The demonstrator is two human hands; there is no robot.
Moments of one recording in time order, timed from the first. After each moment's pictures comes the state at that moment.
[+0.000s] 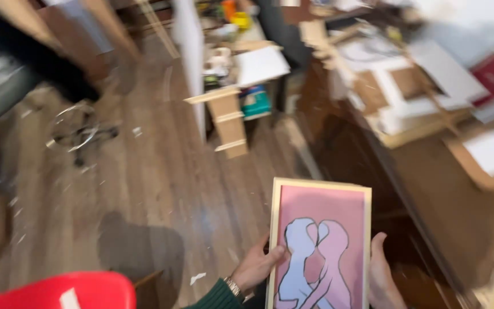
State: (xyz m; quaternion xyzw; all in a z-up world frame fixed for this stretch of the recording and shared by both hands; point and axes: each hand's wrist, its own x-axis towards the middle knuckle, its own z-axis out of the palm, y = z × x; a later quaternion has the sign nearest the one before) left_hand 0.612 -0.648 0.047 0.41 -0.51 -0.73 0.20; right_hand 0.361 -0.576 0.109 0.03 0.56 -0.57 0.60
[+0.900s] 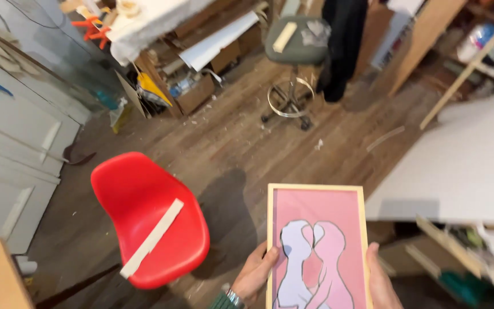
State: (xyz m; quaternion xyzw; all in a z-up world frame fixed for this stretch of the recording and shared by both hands) left_hand 0.963 -0.815 0.051 0.52 -0.07 -0.57 0.64; right_hand 0.789 -0.996 0.121 -0.24 0.47 -0.11 0.84
